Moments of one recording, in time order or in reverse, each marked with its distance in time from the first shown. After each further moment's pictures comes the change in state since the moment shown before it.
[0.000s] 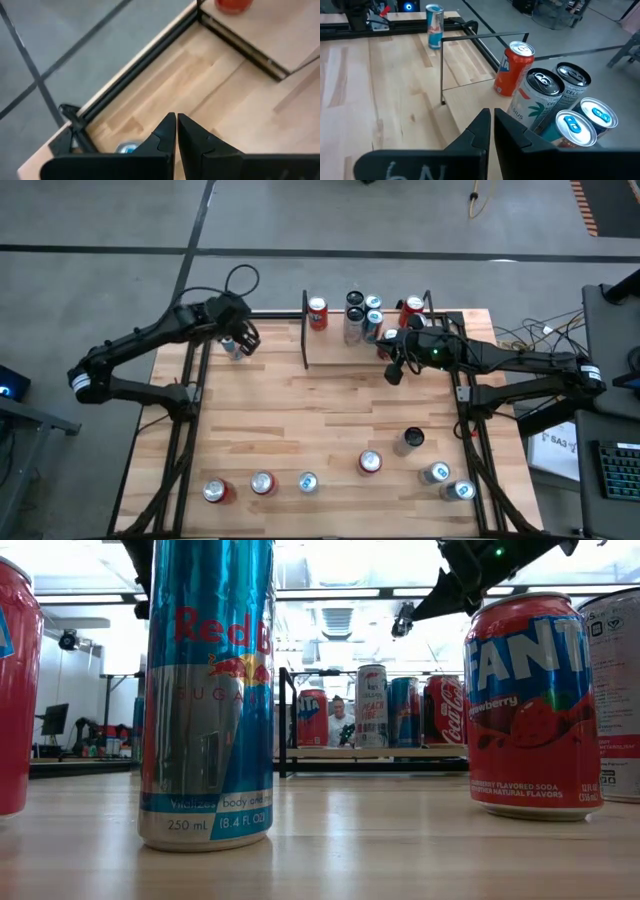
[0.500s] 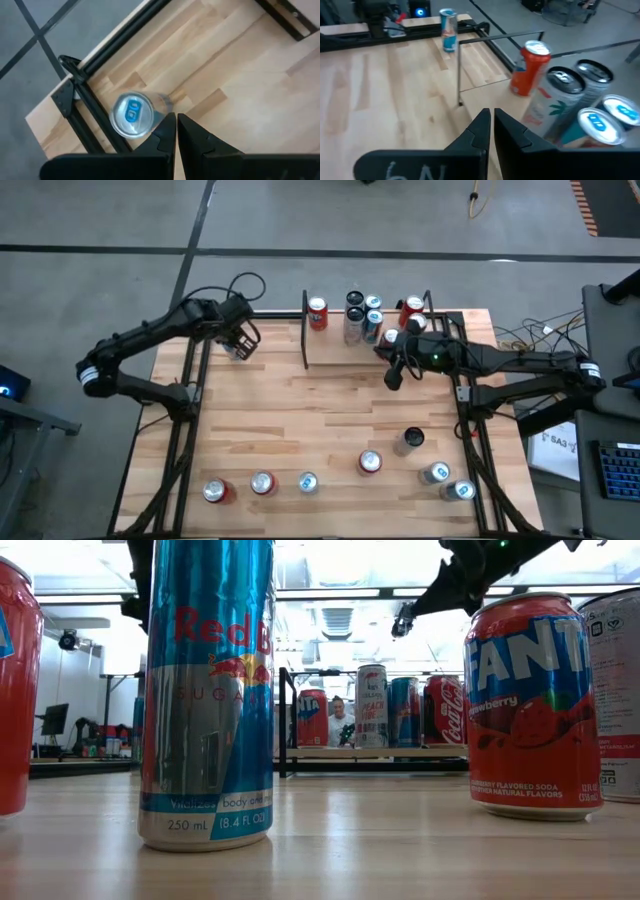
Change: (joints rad) left arm -0.022 0.074 0.076 -0.253 0.002 -0.149; right arm 0.066 0.000 0.002 -0.004 0.000 0.081
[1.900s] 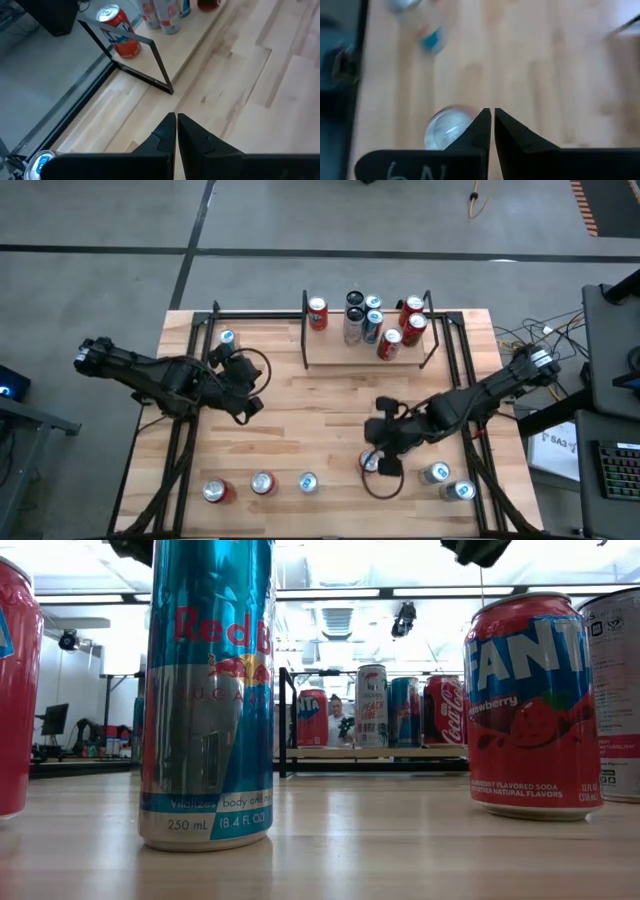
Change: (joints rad) left arm -0.839 -0.084 -0.032 0.151 -0.396 -0.339; right arm 0.603 0.524 0.533 -0.612 -0.092 0.392
